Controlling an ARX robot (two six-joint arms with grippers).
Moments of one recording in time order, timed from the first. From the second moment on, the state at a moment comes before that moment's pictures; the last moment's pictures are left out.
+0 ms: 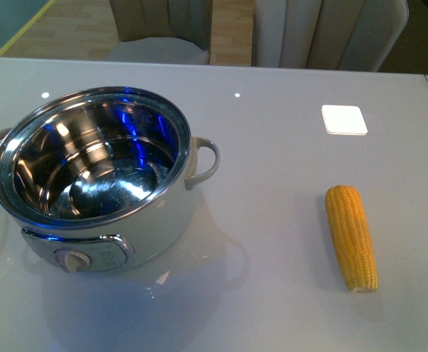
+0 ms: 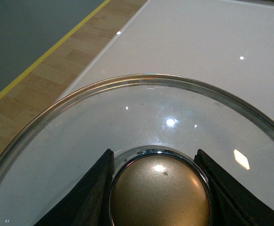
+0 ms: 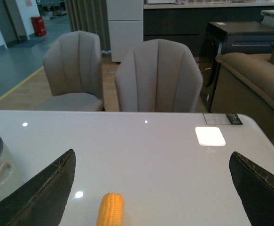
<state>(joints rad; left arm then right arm) 0.47 2.43 0.74 1.28 0.09 0.10 0.00 0.00 0.02 0.00 0.00 0.00</state>
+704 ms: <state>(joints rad) 0.44 2.62 0.88 1.33 0.08 0.06 0.00 0.00 0.02 0.00 0.00 0.00</state>
